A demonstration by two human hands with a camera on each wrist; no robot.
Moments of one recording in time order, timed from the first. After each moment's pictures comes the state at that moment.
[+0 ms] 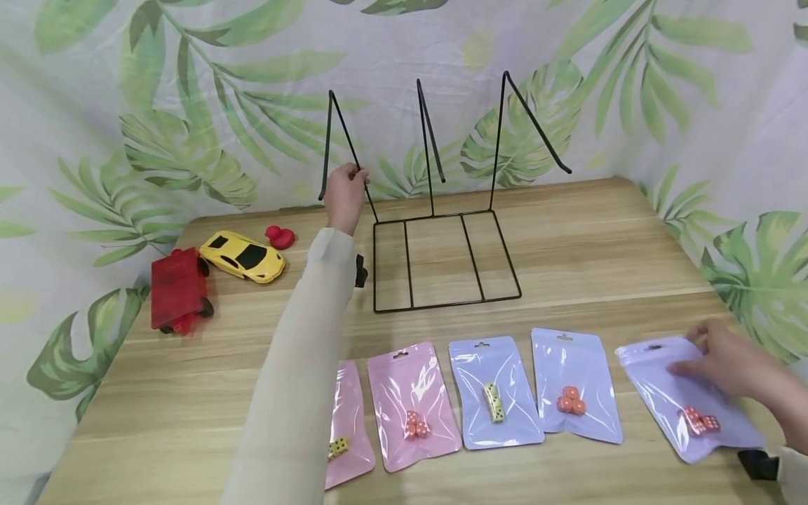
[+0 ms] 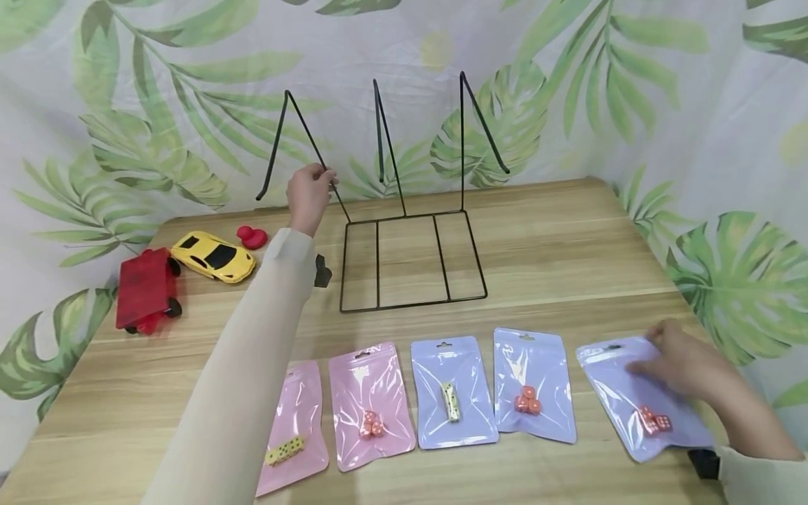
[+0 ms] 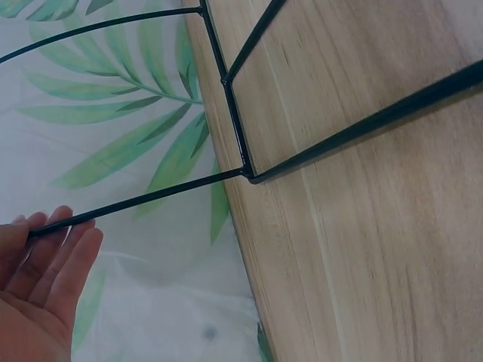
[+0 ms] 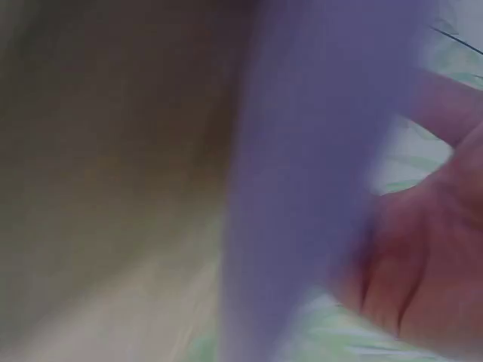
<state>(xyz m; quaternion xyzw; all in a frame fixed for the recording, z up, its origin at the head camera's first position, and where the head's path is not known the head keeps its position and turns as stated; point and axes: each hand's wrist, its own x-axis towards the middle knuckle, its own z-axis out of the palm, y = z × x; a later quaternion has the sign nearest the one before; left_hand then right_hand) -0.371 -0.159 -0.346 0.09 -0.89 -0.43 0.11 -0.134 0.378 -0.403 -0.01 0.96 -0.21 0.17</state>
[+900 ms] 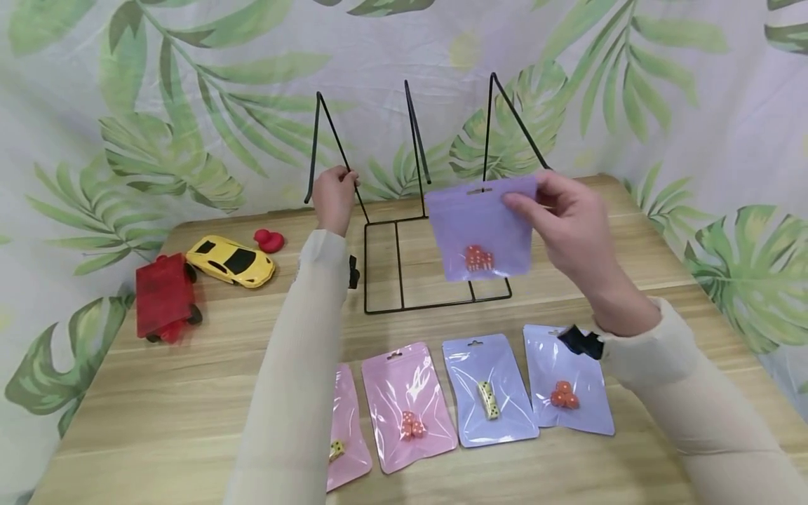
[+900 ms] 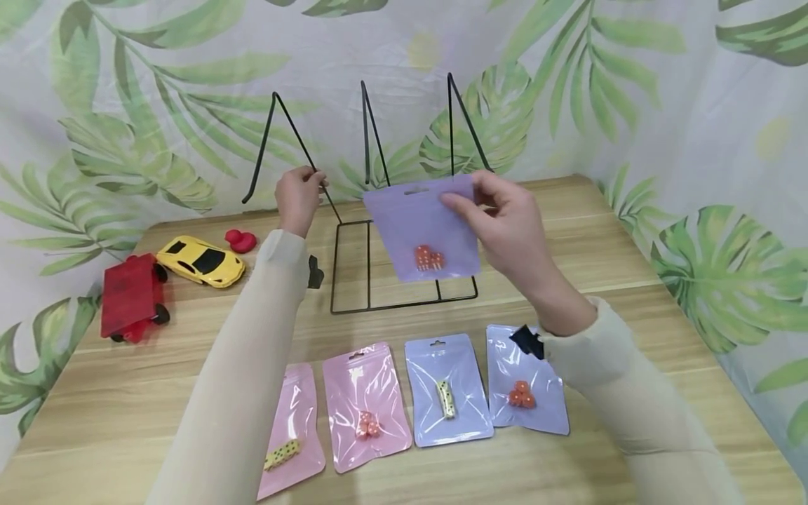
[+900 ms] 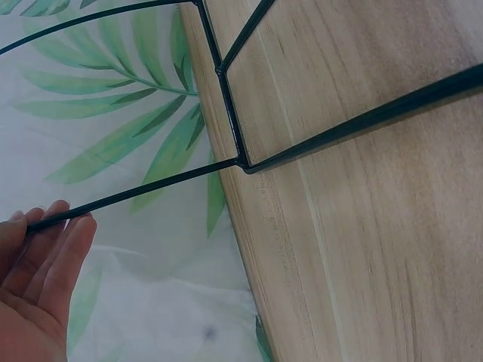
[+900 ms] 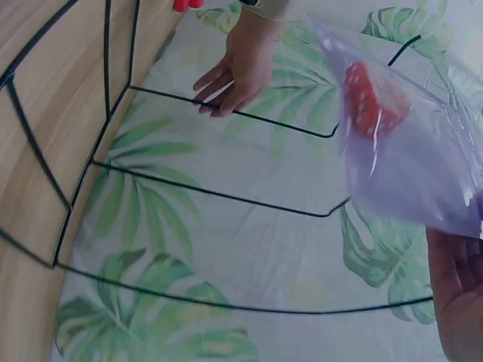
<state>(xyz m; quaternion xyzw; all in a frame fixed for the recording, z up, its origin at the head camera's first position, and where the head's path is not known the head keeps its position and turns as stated) -0.371 -0.156 -0.348 0.08 -0.90 -0.41 0.15 -0.191 0.147 -0.268 -0.18 0.75 -0.60 -0.21</state>
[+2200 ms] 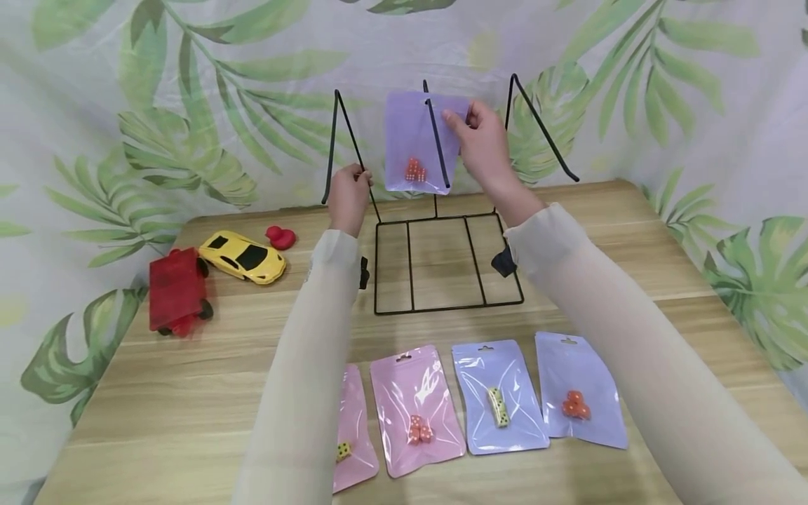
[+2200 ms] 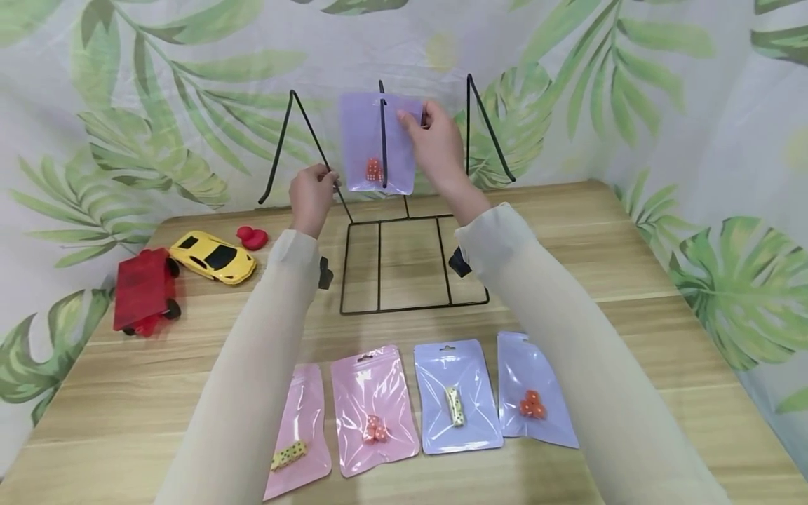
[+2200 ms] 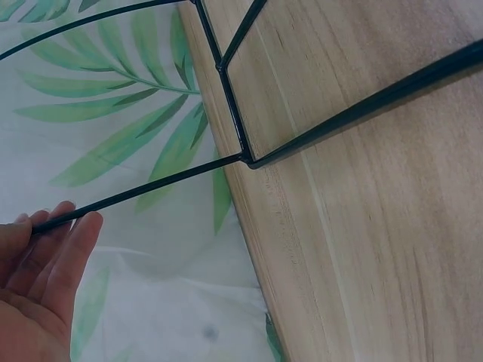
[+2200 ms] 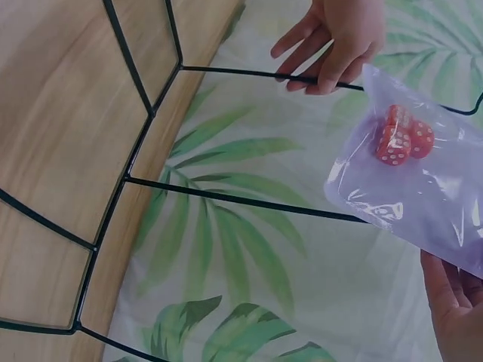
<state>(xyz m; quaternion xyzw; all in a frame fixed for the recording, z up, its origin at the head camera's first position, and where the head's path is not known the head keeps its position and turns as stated) -0.370 -0.155 -0.344 0.09 -0.90 -0.42 0.12 -0.349 0.063 -0.258 -0.07 0.75 -0.65 -0.11</state>
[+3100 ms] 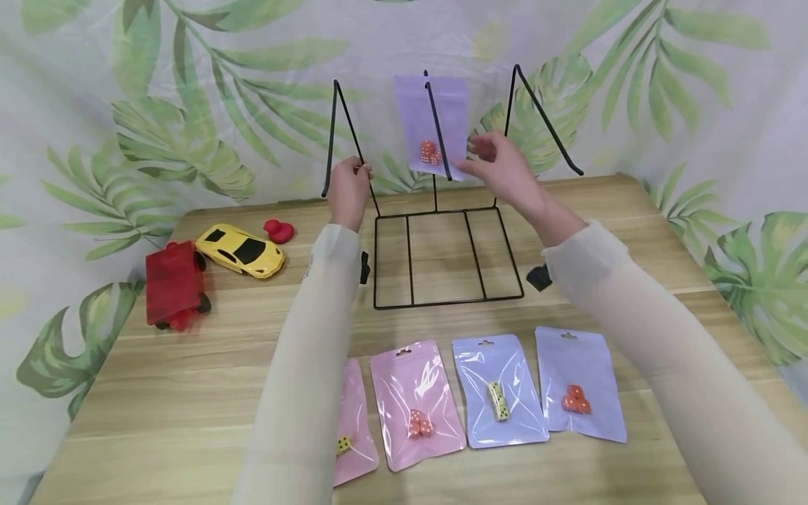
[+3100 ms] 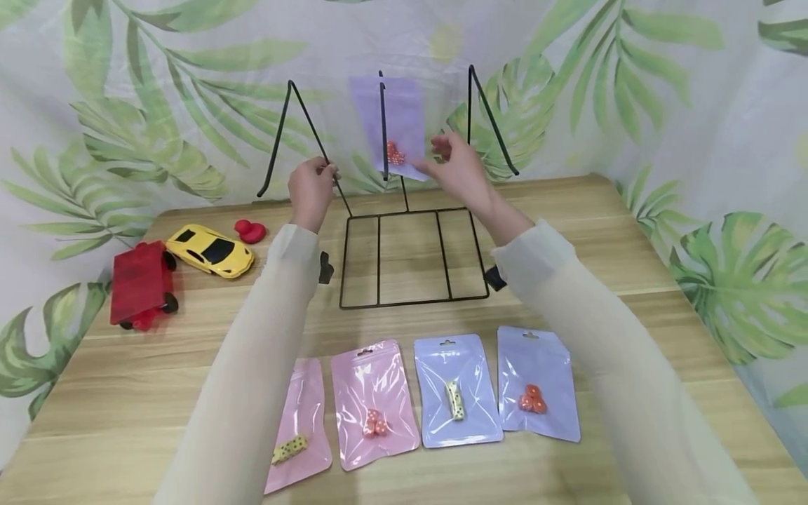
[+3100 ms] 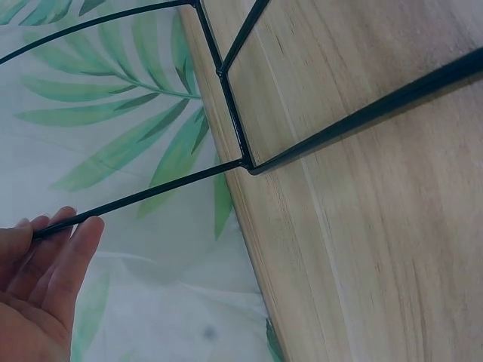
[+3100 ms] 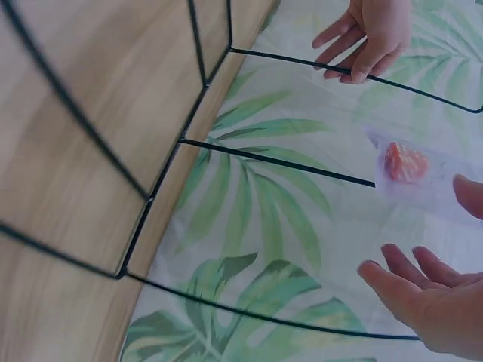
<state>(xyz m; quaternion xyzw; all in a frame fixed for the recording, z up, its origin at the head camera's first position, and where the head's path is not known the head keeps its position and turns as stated) -0.369 -0.148 -0.342 0.09 -0.90 -0.42 0.12 -0.324 0.111 -0.276 -0.07 0.88 -0.47 0.05</state>
